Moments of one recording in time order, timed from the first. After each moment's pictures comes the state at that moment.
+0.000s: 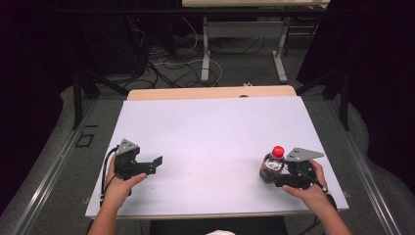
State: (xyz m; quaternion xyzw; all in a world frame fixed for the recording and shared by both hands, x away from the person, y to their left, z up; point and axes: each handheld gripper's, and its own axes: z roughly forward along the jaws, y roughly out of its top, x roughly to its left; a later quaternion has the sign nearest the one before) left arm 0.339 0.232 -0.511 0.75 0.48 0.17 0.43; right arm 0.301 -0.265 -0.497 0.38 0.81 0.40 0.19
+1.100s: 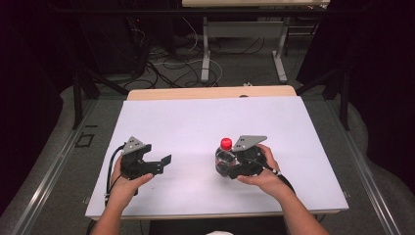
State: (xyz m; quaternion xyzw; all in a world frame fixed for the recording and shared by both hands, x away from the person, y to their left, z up) left arm 0.326 0.197 -0.479 0.76 0.42 0.17 0.46; right arm 0.333 -0.143 -0.473 0.25 0.86 0.42 0.15
